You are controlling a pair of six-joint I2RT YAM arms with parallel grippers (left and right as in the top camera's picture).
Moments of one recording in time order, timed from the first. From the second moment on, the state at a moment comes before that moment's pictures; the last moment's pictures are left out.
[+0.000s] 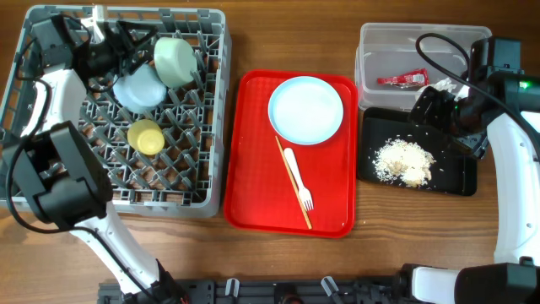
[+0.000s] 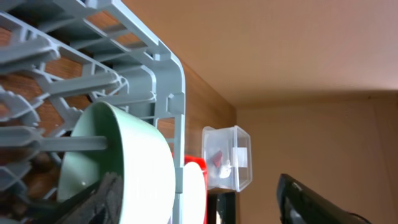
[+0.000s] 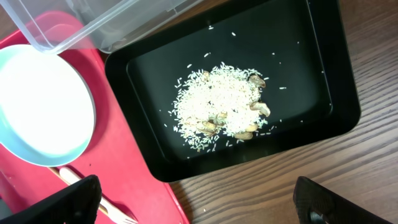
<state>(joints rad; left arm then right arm) 0.35 2.14 1.62 -0.28 1.16 -0.56 -0.14 1.49 1.48 -1.32 -0.02 0.40</state>
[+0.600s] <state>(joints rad) 0.37 1.84 1.62 -0.40 1.08 -0.55 -0.14 1.49 1.48 -1.32 -0.02 0.40</state>
